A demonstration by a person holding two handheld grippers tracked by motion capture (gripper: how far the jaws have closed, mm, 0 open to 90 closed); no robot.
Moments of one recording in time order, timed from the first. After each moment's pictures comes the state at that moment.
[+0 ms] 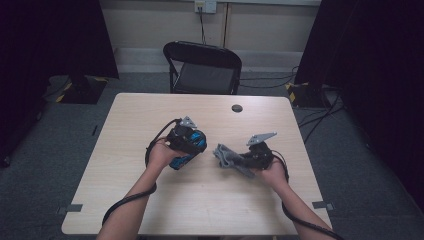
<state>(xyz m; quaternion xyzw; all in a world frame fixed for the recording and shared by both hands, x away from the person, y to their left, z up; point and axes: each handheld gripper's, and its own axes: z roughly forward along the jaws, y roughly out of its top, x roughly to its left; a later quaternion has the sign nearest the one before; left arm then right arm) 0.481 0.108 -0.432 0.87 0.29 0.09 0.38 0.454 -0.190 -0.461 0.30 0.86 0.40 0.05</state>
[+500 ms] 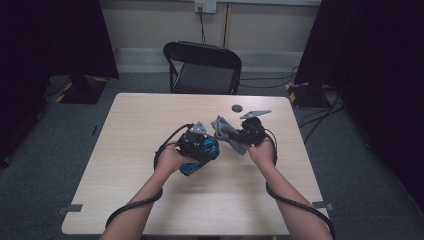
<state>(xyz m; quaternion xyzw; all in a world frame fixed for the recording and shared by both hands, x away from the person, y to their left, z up) 0.459 0.076 -0.423 0.88 0.25 0.07 0.41 0.497 -0.157 -0.419 0.39 0.82 0.40 0.11</state>
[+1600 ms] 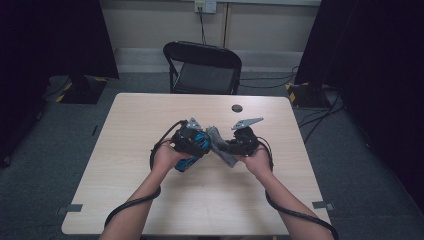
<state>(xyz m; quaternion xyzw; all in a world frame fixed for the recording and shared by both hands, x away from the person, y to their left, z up) 0.472 0.093 -0.426 0.87 0.30 0.11 0.37 0.467 -0.137 -0.422 0.31 0.85 0.43 0.05</state>
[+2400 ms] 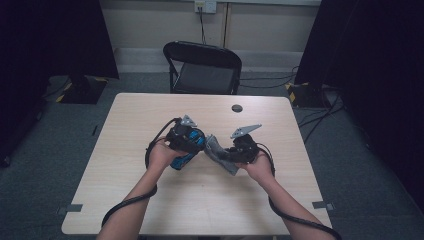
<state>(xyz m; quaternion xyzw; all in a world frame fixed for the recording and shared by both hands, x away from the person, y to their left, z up) 0.477 0.108 -0.421 0.86 0.32 0.12 0.37 0.452 -0.138 -0.433 0.28 0.87 0.41 0.03</state>
